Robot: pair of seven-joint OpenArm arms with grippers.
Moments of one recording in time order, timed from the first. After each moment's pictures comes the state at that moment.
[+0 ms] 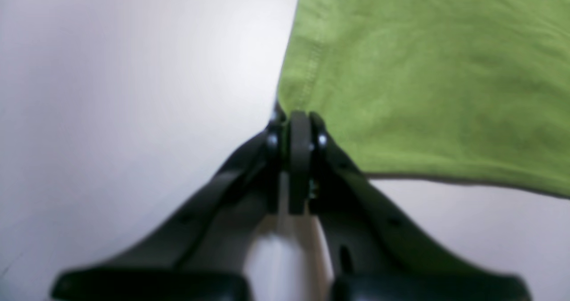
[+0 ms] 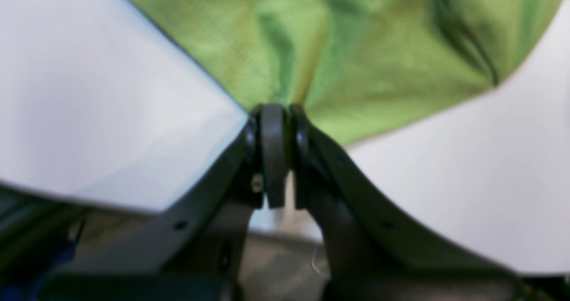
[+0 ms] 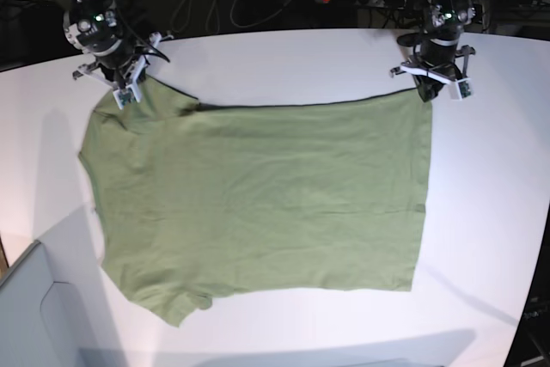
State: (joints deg) left arm 30.8 -8.8 -20.2 95.5 -23.8 -5.5 21.6; right arm -30.4 13.5 6.1 108.0 4.9 18.9 -48.4
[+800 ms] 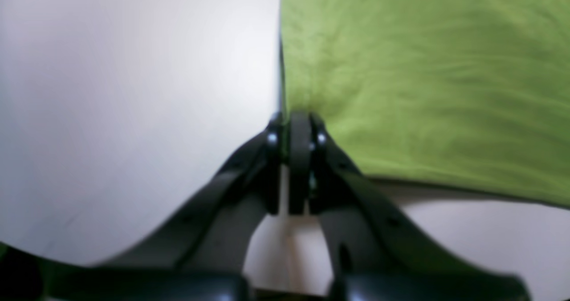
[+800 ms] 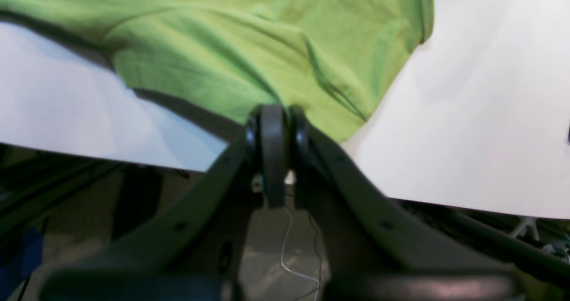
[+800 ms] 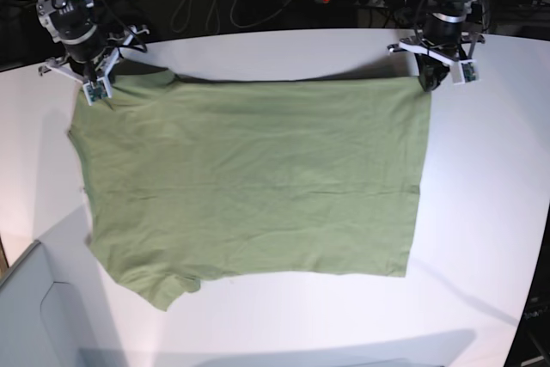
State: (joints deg) left arm 43.2 -8.7 -20.4 115.8 -23.4 -5.5 24.6; right arm -36.7 14.2 14.3 123.5 4.6 19.1 -51.3
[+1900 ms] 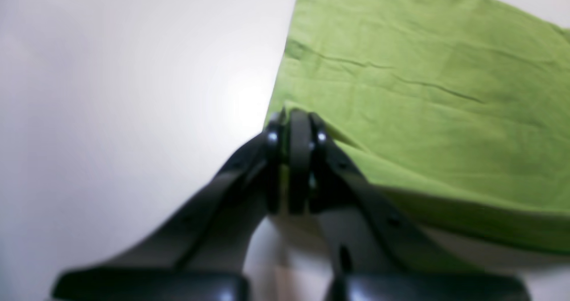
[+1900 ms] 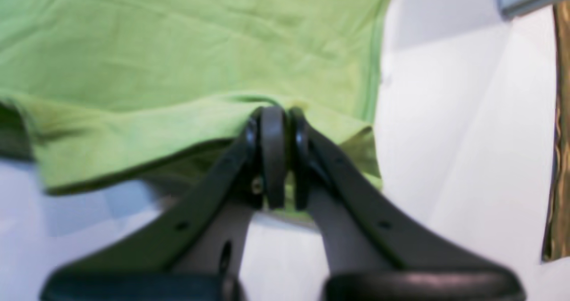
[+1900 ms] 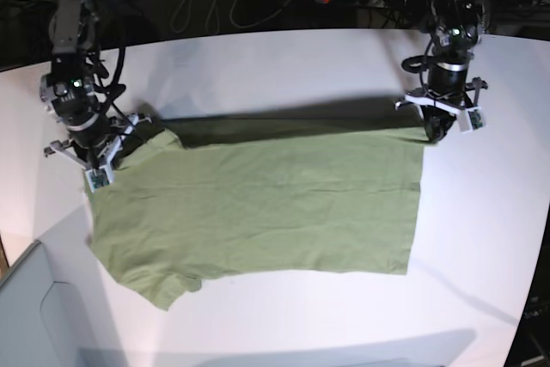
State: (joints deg) left arm 25.7 -8.7 -20.4 107.1 -22.9 -5.3 25.1; right arm -9.3 15.2 8.6 106.8 4.3 19.2 -51.4
